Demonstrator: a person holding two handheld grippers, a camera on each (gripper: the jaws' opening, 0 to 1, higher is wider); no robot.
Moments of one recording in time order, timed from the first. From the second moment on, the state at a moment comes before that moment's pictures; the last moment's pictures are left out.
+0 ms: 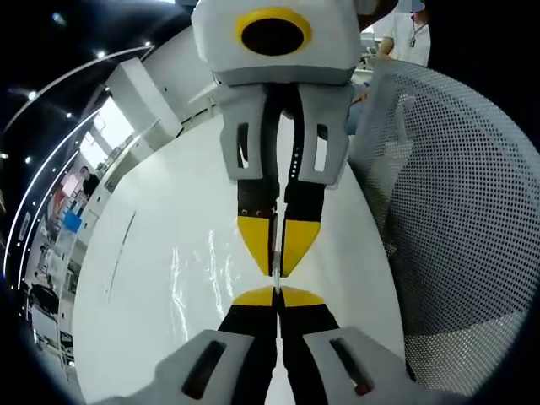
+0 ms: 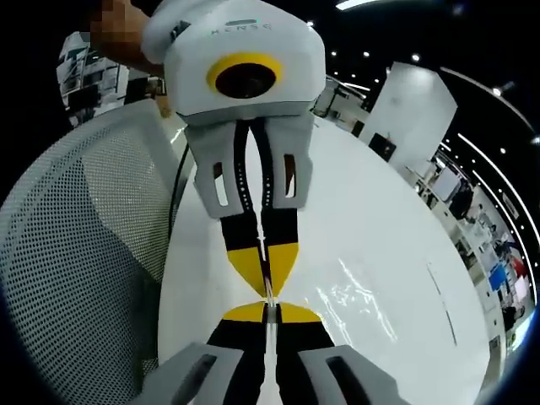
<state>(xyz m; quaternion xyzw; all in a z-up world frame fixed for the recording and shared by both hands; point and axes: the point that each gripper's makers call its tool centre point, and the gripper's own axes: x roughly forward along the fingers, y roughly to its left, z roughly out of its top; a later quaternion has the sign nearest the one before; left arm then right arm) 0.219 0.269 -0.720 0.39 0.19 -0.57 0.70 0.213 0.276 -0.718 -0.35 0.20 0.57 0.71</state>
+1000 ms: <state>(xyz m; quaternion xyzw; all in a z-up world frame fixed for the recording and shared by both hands) 0.218 0.274 -0.714 0.39 0.19 -0.57 0.70 0.216 0.268 -0.721 -0.35 0.20 0.56 0.72</state>
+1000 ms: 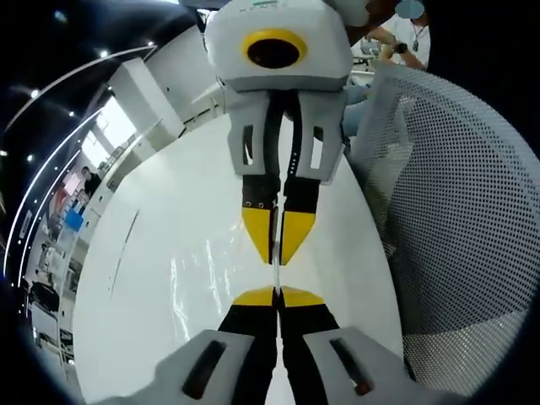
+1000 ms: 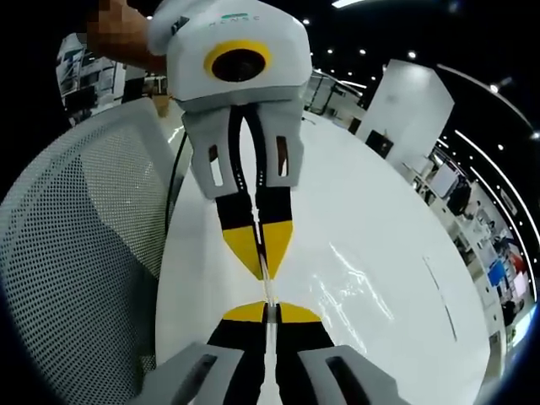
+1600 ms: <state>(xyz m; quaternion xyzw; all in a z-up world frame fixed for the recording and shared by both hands) 0.218 0.276 -0.710 0.39 0.19 -0.57 0.70 0.217 0.264 -0.722 -0.35 0.21 0.56 0.72</state>
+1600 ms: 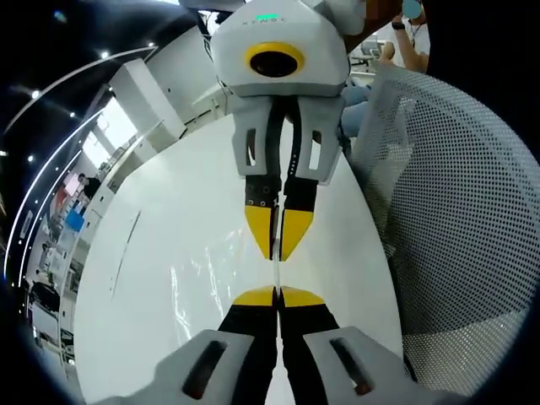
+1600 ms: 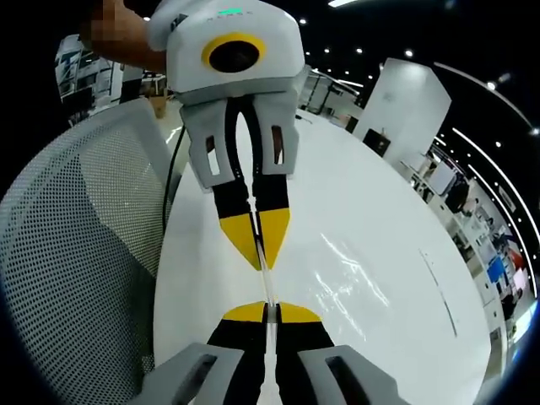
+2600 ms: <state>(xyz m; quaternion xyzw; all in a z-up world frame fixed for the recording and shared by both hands) 0.217 0.286 -0.711 0.38 0.19 -0.57 0.71 0.217 0.253 -0.732 -0.35 0.22 0.55 0.73</state>
